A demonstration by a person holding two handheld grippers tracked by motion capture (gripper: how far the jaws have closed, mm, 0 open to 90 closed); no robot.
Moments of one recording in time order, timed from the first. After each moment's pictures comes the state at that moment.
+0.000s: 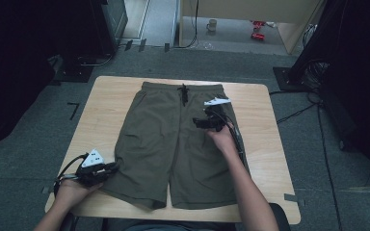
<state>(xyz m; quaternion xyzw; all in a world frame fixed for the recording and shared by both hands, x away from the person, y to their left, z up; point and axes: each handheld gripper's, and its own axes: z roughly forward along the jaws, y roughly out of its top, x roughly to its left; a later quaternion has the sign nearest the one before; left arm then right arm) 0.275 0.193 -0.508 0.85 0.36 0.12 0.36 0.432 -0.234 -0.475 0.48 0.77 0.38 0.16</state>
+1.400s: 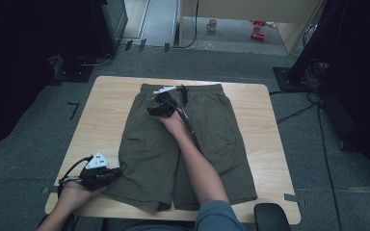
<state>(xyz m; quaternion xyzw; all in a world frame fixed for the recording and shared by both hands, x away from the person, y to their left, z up) 0.266 0.180 -0.506 0.86 0.35 0.09 0.36 0.514 -0.072 -0.502 0.43 0.80 0.40 0.13</state>
